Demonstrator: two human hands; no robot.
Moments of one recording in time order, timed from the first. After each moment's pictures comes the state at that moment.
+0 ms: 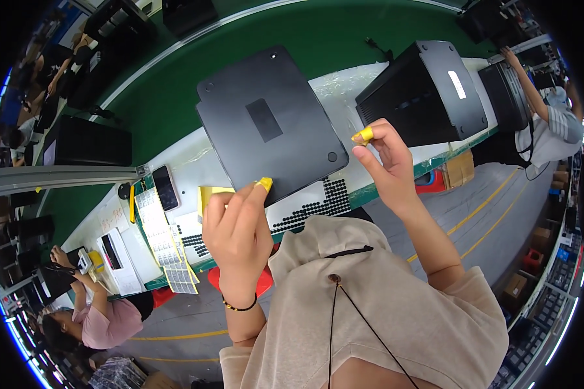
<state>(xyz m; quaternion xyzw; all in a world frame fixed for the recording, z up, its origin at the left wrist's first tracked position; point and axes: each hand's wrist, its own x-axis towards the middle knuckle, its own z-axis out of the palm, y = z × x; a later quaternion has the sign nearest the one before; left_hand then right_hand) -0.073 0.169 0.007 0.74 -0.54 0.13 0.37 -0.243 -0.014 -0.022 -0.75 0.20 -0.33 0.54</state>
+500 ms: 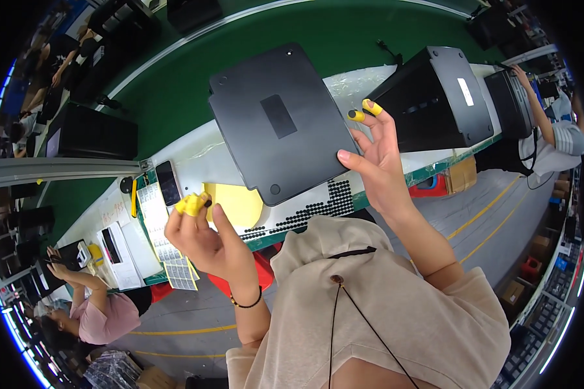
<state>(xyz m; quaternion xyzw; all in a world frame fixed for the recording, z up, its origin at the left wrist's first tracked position) -0.072 0.186 -0.016 0.77 -0.32 0.18 0.53 -0.206 0.008 -0.009 -0.49 0.28 -0.34 0.75</state>
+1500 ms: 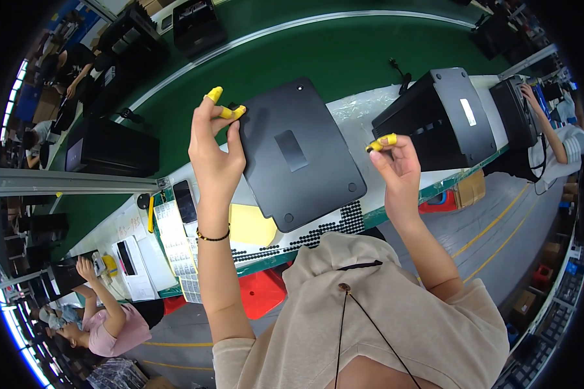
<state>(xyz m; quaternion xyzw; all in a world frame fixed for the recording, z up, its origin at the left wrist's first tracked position) 0.042 0.087 0.002 0.71 -0.51 0.12 0.47 -0.209 -0.013 -0.023 -0.56 0.30 -0.44 0.64</state>
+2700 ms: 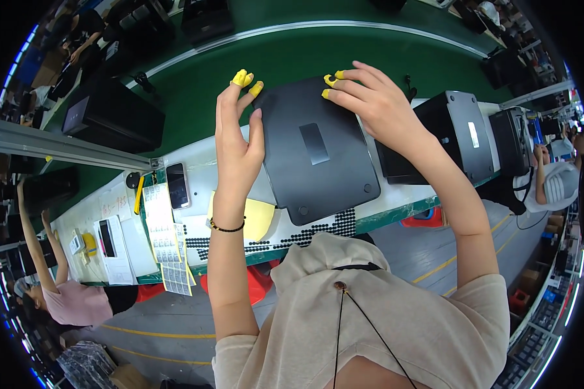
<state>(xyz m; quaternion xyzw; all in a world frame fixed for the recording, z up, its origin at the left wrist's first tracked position) 0.037 0.094 -0.015 0.66 -0.47 0.01 0.59 -0.122 -0.093 0.034 -0.97 -0.04 -0.21 -0.07</state>
